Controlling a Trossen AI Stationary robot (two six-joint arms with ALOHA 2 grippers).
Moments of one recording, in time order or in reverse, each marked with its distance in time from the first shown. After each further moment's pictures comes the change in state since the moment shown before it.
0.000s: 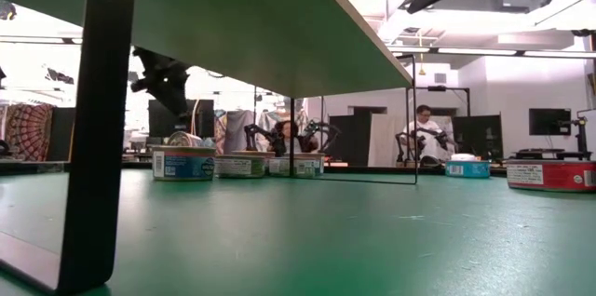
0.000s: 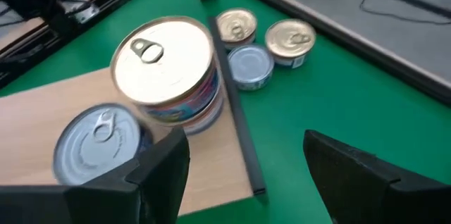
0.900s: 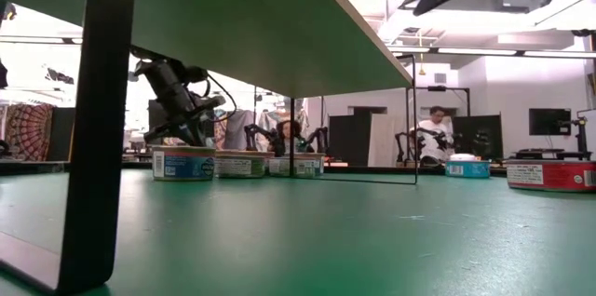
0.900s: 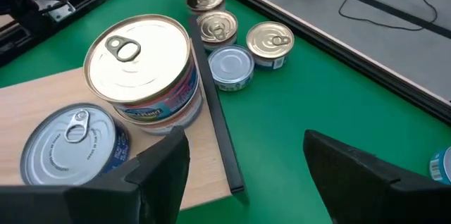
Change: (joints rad) left arm 0.037 0.328 -0.066 0.355 0.138 -0.493; right arm 0.013 0.000 0.000 -0.048 0.065 0.012
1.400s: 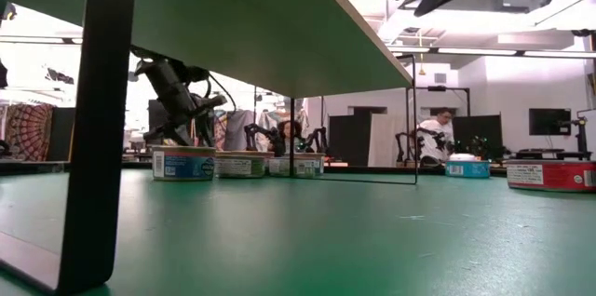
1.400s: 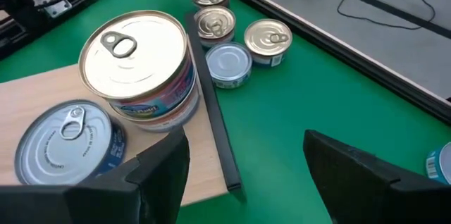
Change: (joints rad) left arm -0.022 -0.004 -0.002 0.014 0.011 -0.112; right arm 0.000 0.000 0.000 -0.012 -0.003 -0.001
